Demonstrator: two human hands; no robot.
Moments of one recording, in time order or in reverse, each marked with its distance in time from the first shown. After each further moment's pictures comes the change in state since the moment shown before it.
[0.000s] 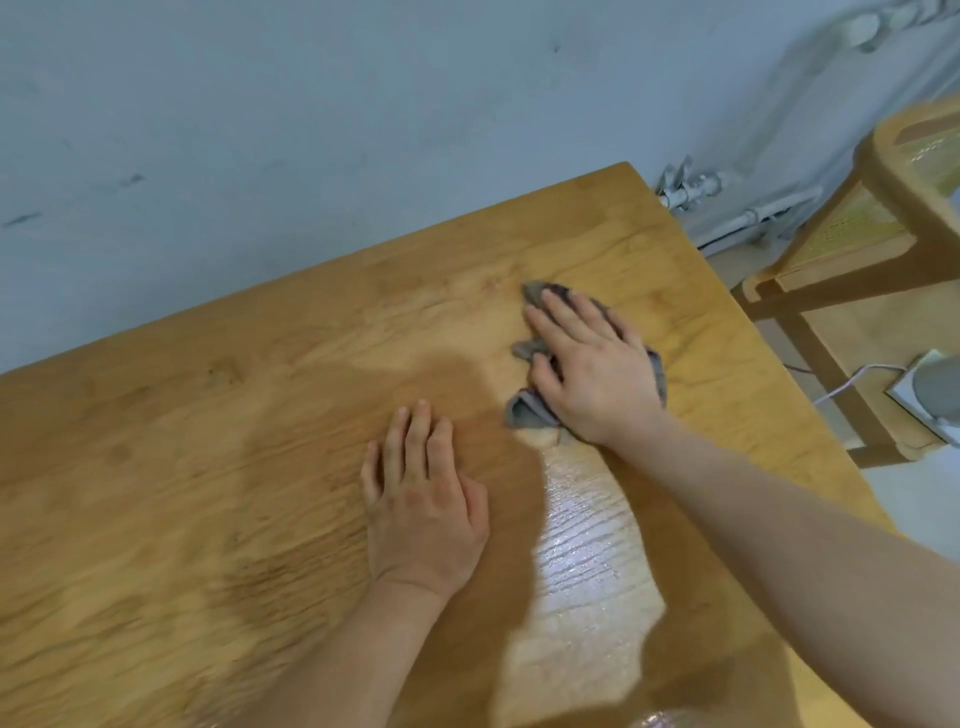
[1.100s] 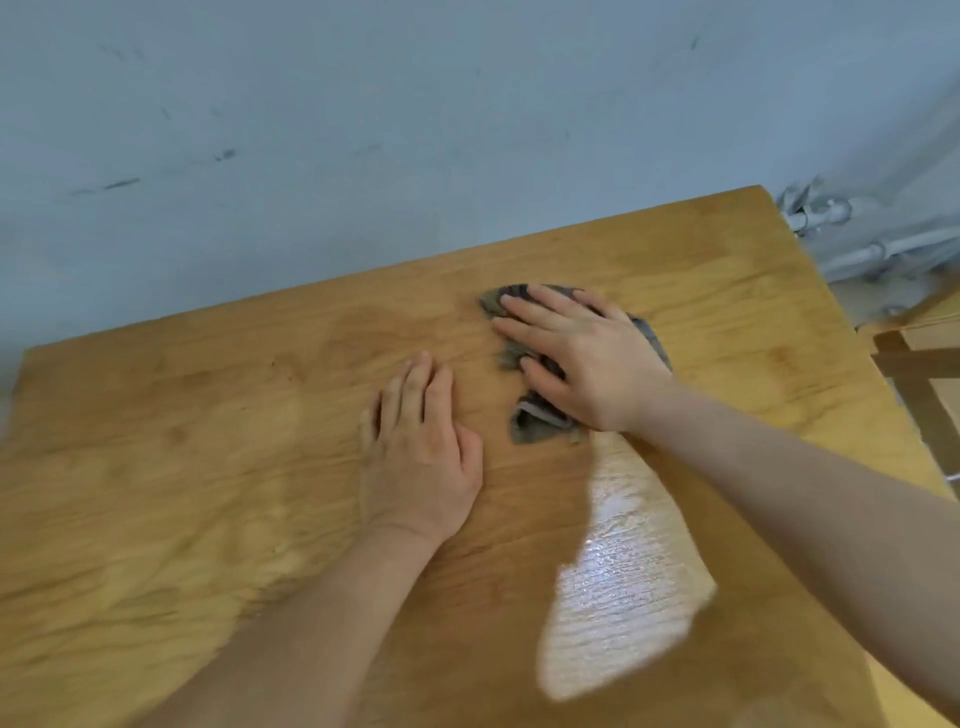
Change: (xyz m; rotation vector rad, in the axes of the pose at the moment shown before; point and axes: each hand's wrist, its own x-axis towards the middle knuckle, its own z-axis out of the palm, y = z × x) left_hand 0.070 -0.042 -0.012 0.052 0.002 -0.125; right_hand 0.084 -0.041 0.006 0.100 -0.137 -0.500
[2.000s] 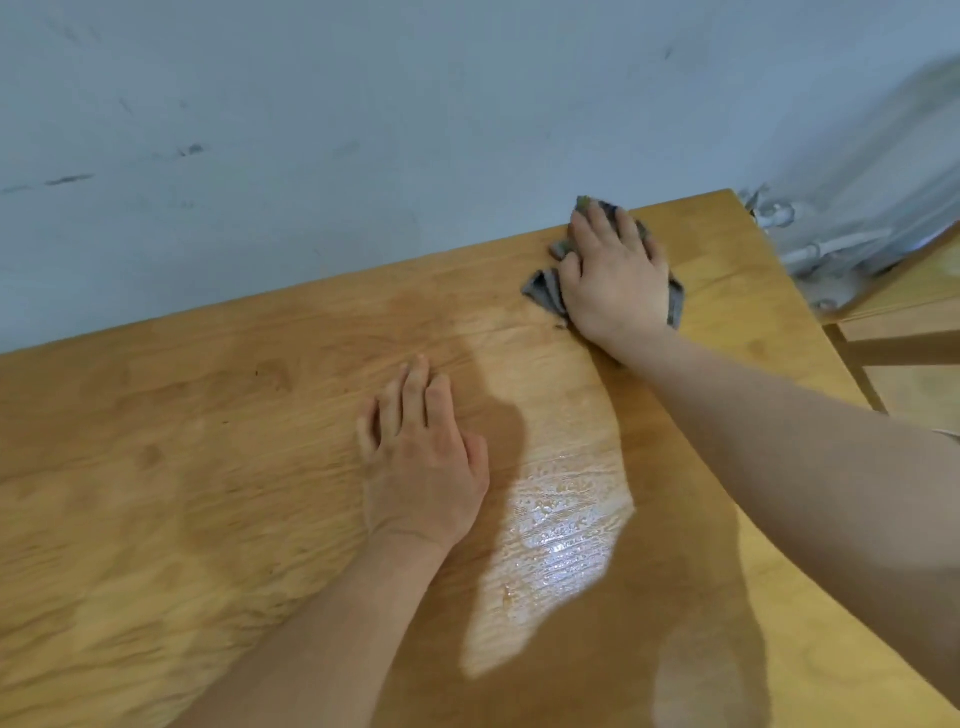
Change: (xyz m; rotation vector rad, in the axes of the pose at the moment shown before) left_hand 0.005 0.000 0.001 -0.038 -0.003 0.034; right_hand 0.052 0.039 -0.005 -0.089 0.168 0.626
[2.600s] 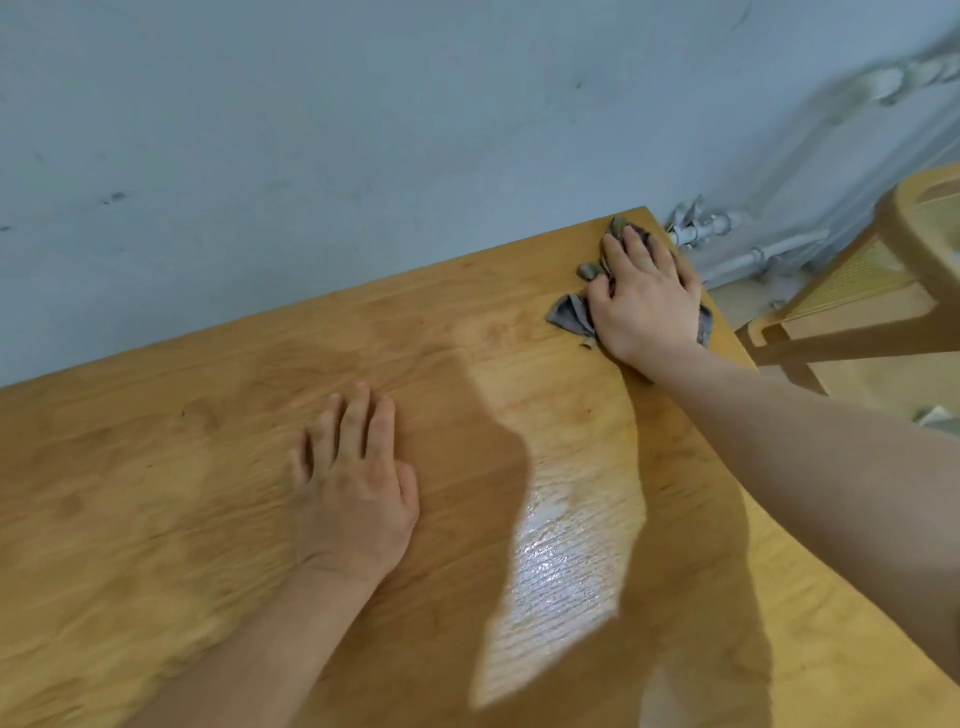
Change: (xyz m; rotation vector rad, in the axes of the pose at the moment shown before) left_hand 0.000 0.003 0.000 0.110 -0.057 0.072; right_hand -0.011 0.099 -0.020 -0.032 0.010 0.157
